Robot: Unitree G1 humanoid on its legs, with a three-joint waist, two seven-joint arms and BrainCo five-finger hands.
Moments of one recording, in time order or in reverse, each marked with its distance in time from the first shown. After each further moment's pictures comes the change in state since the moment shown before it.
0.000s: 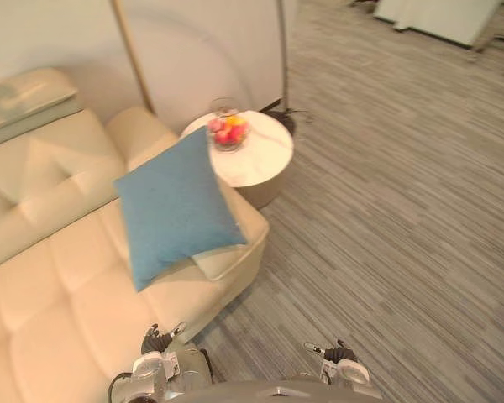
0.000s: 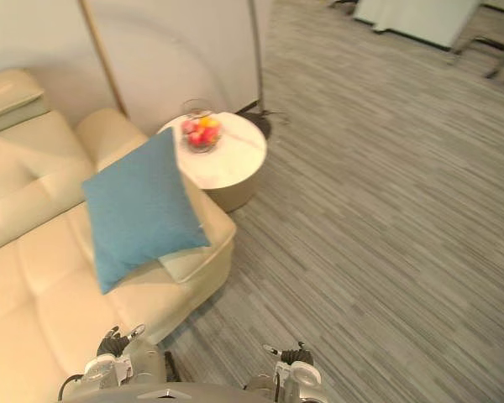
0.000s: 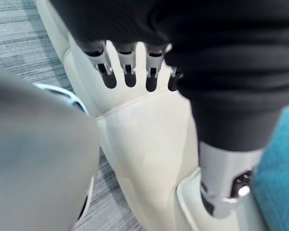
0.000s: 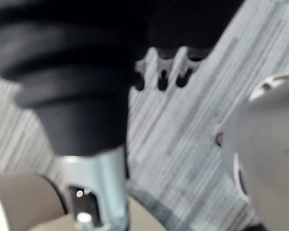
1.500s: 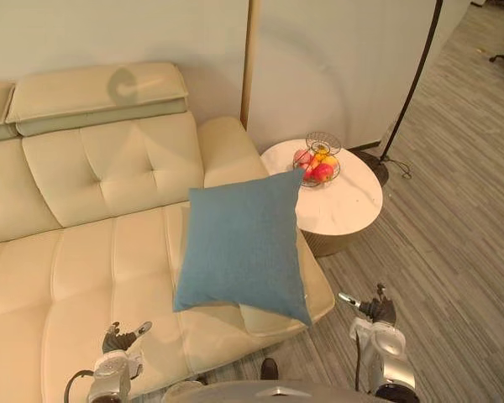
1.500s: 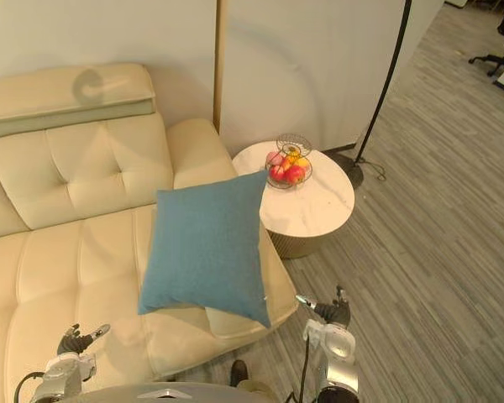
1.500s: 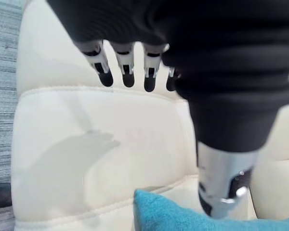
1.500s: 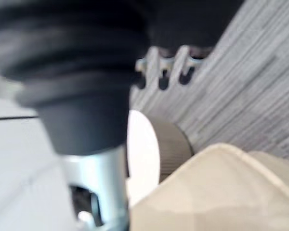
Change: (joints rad) left arm -0.017 0.192 -0.010 -0.033 -0.001 0.000 0.021; right arm 0.016 -0.088 -0.019 -0.468 0.046 -0.049 -0.002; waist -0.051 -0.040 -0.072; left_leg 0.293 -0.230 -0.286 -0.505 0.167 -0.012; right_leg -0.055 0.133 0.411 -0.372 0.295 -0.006
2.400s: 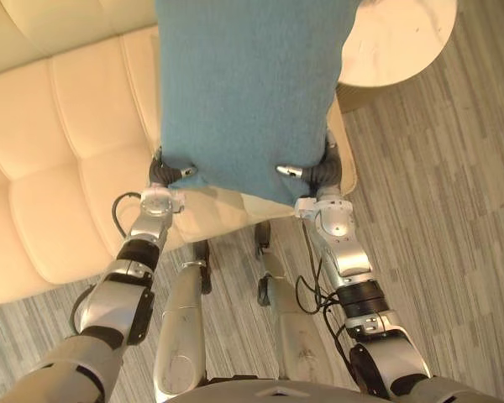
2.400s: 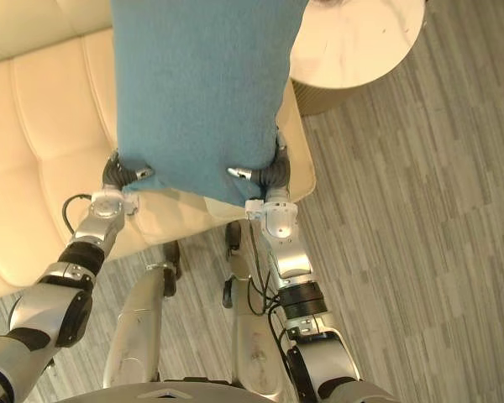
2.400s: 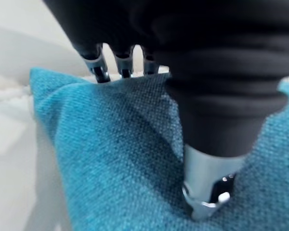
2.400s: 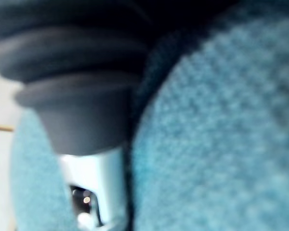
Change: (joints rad) left arm -0.848 0.068 -0.317 0.006 -0.099 -0.008 0.095; right arm -0.552 -0.039 0.421 -0.337 -0.040 -0.011 -0.138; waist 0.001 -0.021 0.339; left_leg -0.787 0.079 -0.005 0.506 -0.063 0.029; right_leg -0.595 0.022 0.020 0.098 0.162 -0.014
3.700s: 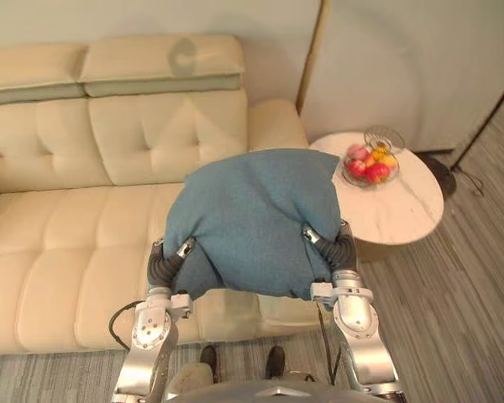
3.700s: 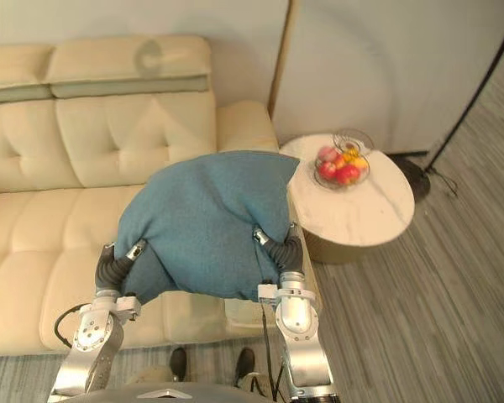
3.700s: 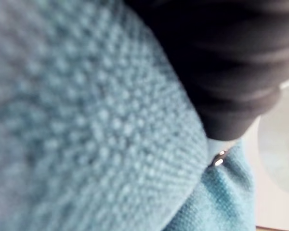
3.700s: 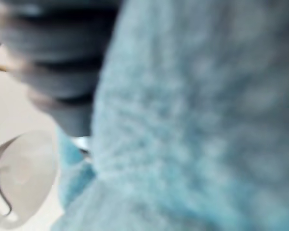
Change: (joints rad) left arm 1.079 -0.177 -0.111 -1.051 -0.076 -0.036 -0.026; right arm 0.683 0.088 0.012 -0.405 -0.198 -0.001 0.121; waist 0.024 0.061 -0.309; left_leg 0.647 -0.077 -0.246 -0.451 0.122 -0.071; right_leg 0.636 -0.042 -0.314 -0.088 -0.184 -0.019
